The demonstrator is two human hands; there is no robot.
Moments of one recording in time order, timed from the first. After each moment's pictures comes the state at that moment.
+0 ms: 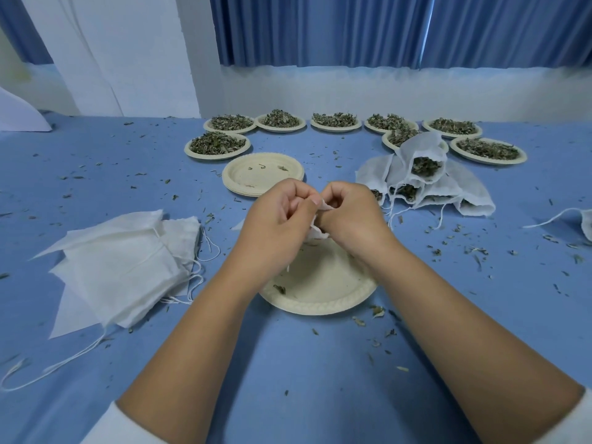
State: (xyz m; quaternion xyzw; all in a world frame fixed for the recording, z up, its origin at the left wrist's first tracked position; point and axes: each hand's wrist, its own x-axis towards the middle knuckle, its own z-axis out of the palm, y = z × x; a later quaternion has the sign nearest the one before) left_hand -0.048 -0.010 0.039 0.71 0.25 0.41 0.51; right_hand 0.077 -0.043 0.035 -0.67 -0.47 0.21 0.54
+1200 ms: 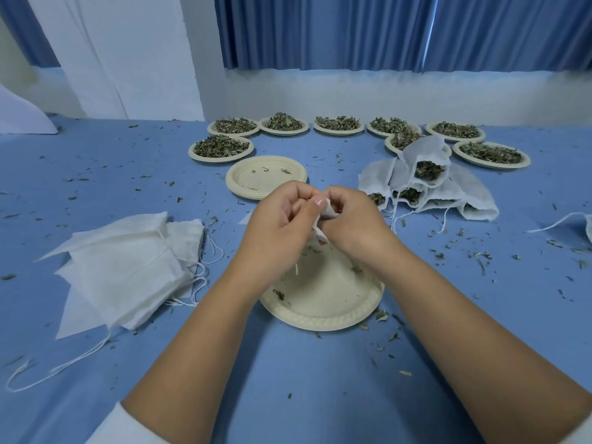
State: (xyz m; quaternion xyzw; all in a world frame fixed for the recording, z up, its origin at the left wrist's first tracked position) left_hand -0.048 -0.008 0.036 0.71 0.21 0.42 0.53; right_hand 0.073 -0.047 0.037 -0.68 -0.49 0.22 0.50
